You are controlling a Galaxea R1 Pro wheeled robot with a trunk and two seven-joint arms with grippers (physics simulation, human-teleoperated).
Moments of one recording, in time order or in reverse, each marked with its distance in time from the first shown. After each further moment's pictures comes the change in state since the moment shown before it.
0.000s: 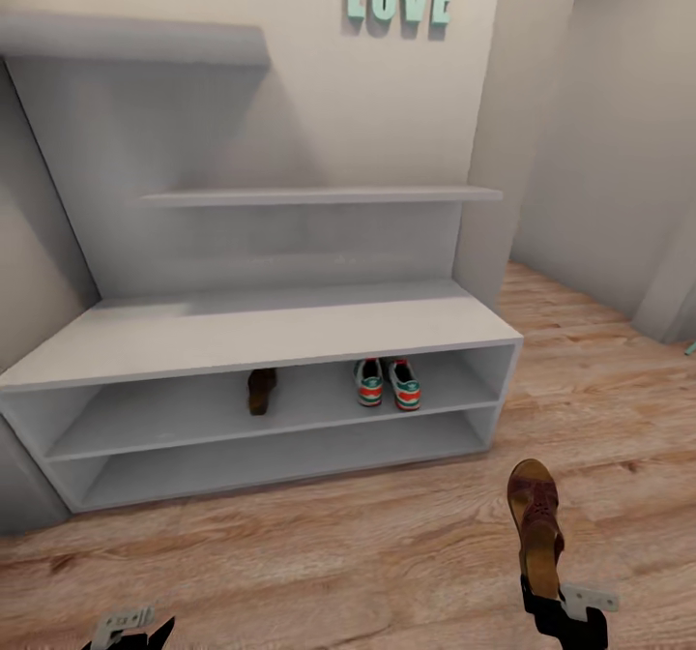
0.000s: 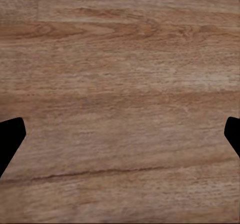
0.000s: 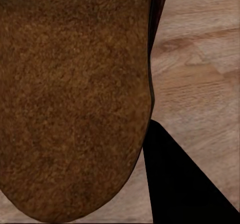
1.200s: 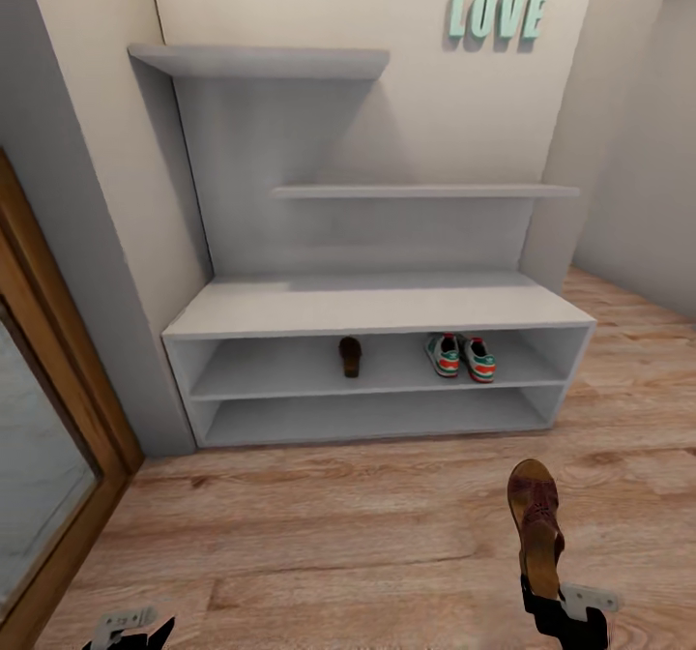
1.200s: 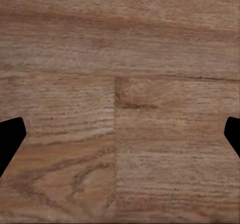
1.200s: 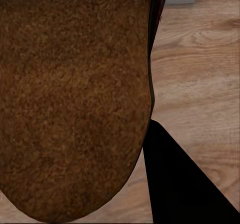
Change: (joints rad) left arm 0.001 0.000 0.000 0.000 0.000 0.000 0.000; right arm 0.000 0.000 -0.001 0.000 0.000 0.000 0.000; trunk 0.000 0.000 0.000
